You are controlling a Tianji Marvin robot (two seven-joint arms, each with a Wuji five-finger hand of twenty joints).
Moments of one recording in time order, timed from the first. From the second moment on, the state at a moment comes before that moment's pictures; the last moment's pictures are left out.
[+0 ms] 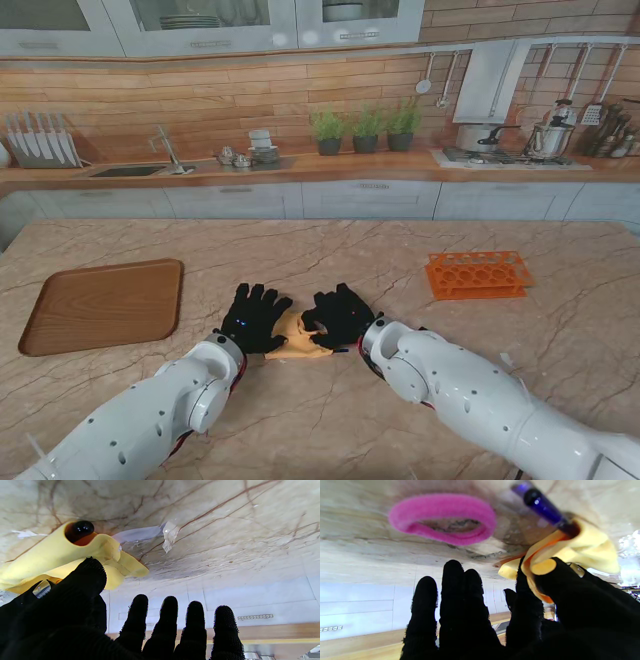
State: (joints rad) left arm 1.25 -1.08 -0.70 -1.30 1.02 0.18 0.15; right arm -1.00 -1.17 0.45 -1.01 -0.85 -0.12 -0.31; left_hand 0.68 -0.39 0.52 -0.06 0.24 0.16 0.47 0.36 0.29 0.25 0.38 0.47 0.12 0.27 0.40 0.56 -0.08 0.28 0.57 0.69; right_hand 0.49 -0.44 0.85 -0.12 0.64 -0.36 1.12 0.40 0.48 0.21 1.01 0.46 0.52 0.11 1.04 0.64 0.16 0.17 1.27 0.58
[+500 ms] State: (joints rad) left arm 1.27 -1.09 -0.74 -1.30 1.01 0.22 0.20; right arm -1.02 -1.15 0.48 -1.02 -0.87 -0.17 -0.34; left_hand 0.69 -0.39 0.54 -0.06 0.25 0.16 0.47 0.36 0.29 0.25 0.38 0.47 0.12 0.27 0.40 0.56 -0.08 0.28 0.57 0.69; right_hand 0.51 -0.42 0.86 -0.10 0.63 -0.35 1.09 0.36 0.49 0.19 1.01 0.46 0.52 0.09 1.04 0.64 0.17 0.16 1.26 0.58
